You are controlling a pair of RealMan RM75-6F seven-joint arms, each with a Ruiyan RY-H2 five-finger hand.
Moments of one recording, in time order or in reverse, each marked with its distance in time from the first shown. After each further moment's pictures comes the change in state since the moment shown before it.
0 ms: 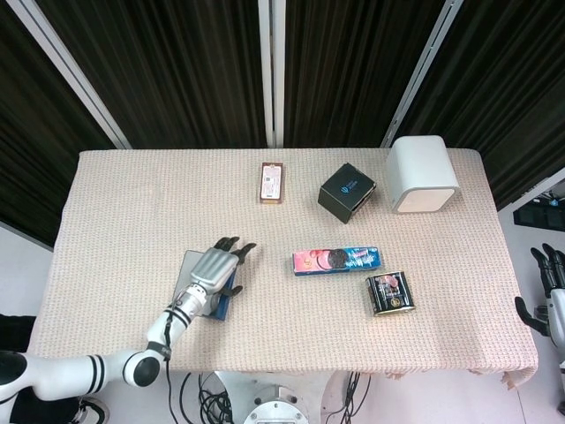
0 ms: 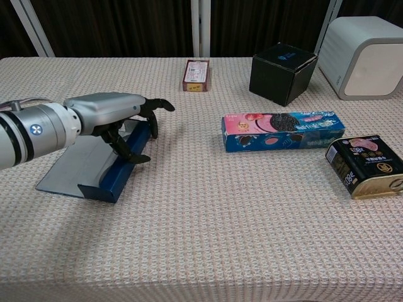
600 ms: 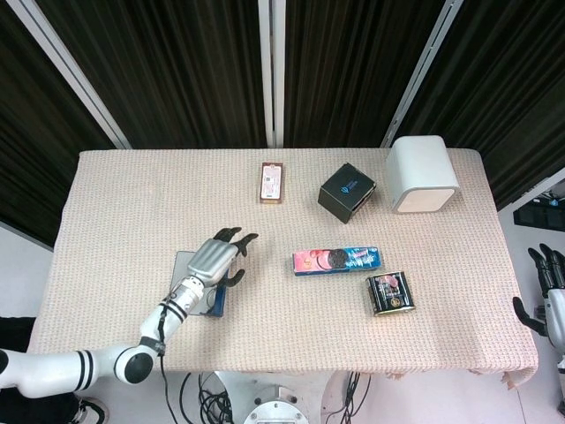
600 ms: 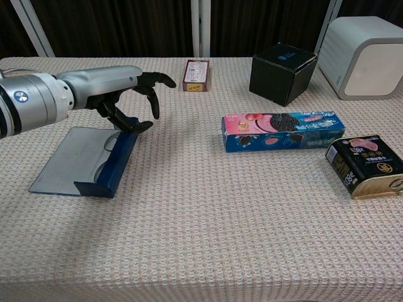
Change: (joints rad) left arm -0.023 0.099 -0.024 -0.099 0.044 -0.011 -0.105; right arm 0.002 -0.007 -0.002 0.002 -0.007 0.003 -0.007
